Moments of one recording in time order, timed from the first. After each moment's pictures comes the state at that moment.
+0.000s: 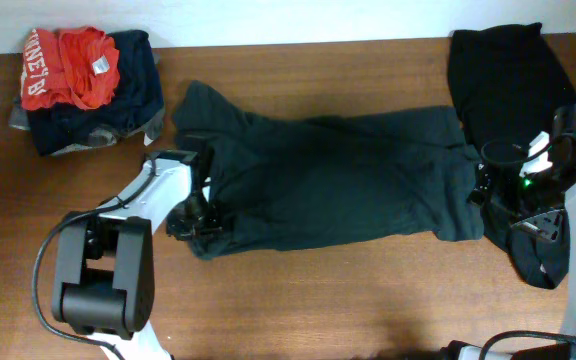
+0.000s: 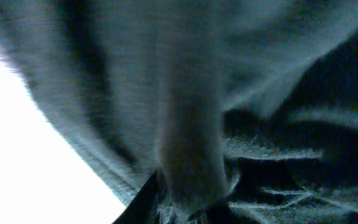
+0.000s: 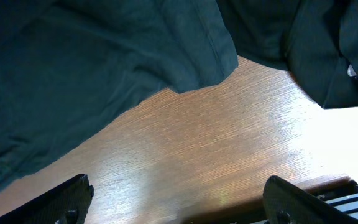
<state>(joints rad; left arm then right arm) -0.17 1.91 1.17 -0.99 -0.01 -0.28 -0.35 1.45 1.42 -1.43 -0.14 0.18</state>
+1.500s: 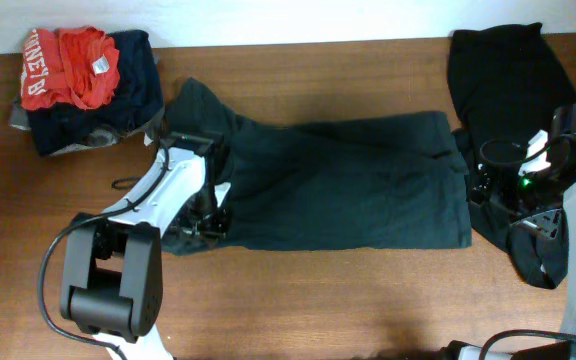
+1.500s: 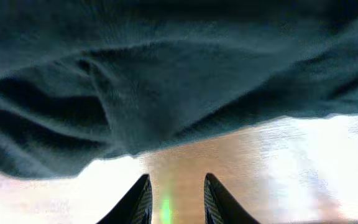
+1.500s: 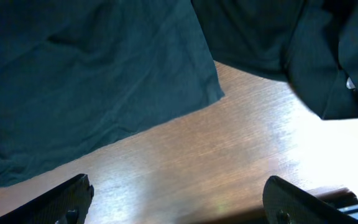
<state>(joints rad) -0.26 1.91 1.29 -1.24 -0.01 -0.06 -0.35 1.45 1.41 -1.39 -0.14 0.16</state>
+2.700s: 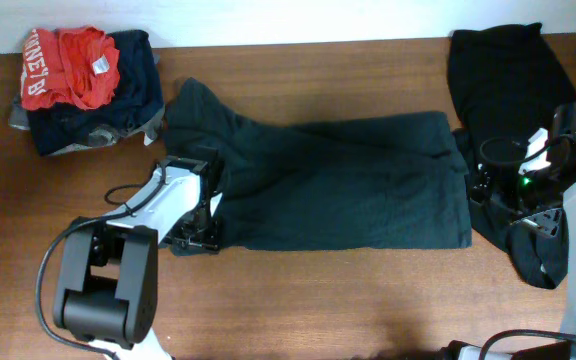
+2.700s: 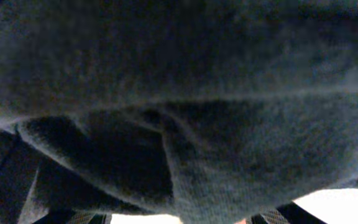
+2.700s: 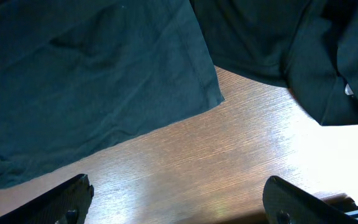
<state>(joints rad) -0.24 1.87 1.11 -1.01 -0.14 -0.03 -0.35 1.45 1.41 -1.38 -0.14 0.15</state>
